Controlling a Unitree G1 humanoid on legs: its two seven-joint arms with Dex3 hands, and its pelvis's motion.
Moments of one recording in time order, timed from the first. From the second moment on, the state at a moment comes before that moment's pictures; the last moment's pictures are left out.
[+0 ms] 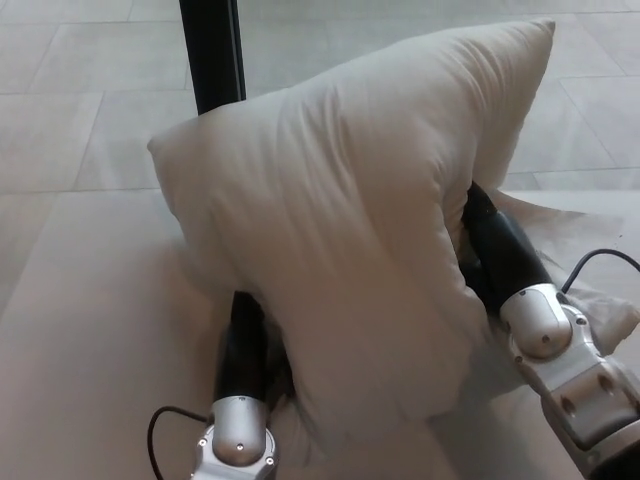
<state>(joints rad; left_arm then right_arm) -0.27 -0.09 -0.16 0.31 0.10 0.26 0.28 -0.58 -0.26 0.37 0.33 -0.13 0.34 -0.14</state>
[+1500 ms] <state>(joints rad) -0.13 0.01 -0.08 0.18 -0.04 0.11 0.22 -0.44 -0.38 -0.02 0.12 0.01 0.39 -0.03</state>
